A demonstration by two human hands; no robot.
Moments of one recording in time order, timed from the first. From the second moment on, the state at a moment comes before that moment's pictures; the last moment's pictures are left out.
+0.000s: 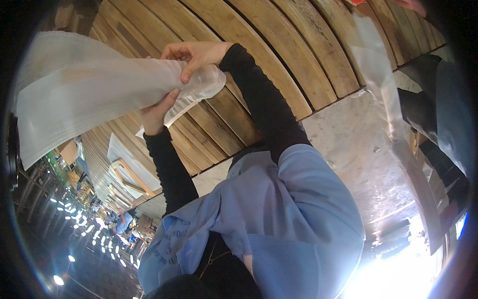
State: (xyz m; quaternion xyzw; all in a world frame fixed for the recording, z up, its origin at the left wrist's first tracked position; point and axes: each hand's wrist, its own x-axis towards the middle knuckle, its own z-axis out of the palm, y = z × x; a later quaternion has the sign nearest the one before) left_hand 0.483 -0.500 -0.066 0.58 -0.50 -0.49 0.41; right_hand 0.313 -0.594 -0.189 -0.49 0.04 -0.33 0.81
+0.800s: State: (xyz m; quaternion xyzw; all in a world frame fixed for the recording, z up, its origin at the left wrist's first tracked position) left_hand 0.609 -0.422 -0.087 -0.03 -0.06 -0.60 0.80; right_hand 0.303 -0.540 -0.109 -0.49 0.08 0.00 0.87
